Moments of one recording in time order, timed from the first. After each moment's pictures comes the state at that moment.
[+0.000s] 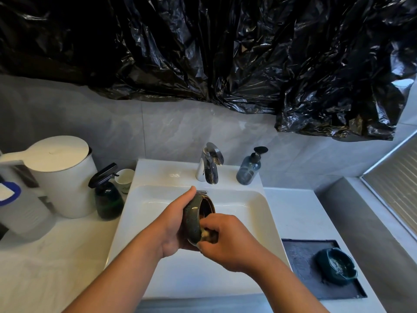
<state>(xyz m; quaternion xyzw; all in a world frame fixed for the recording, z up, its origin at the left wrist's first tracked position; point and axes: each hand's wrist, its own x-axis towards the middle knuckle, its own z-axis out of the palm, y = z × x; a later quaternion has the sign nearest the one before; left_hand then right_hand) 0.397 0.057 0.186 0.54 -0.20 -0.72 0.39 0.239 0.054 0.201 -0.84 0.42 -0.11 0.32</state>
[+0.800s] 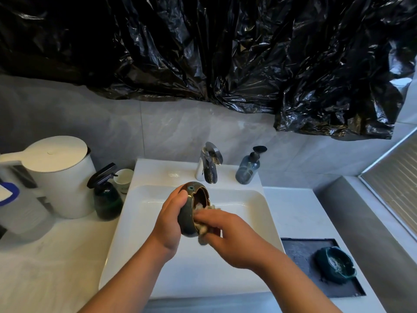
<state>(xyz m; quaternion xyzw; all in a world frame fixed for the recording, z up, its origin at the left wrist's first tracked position) 0.391 0.066 0.169 0.48 -0.31 -0.58 0.58 0.231 0.047 0.206 -0.84 0.40 -0.12 0.34</state>
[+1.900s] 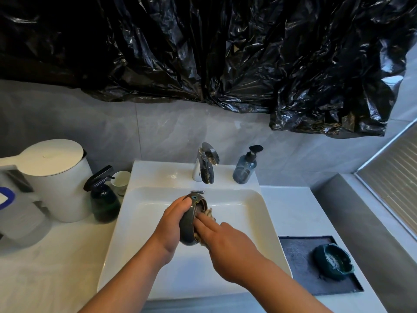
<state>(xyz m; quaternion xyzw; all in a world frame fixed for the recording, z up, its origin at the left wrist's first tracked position) 0.387 0.067 0.163 0.55 -0.30 -0.61 0.49 0.230 0.060 0.175 -0.90 0.41 0.06 0.13</state>
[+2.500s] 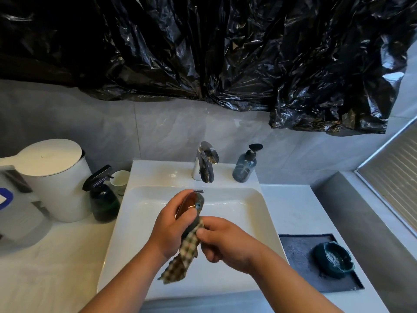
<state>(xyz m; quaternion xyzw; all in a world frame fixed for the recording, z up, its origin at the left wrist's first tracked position) 0.395 0.070 0.157 0.53 -0.47 -0.47 0.53 0.234 0.051 0.188 -0.58 0.39 -0.15 0.71</state>
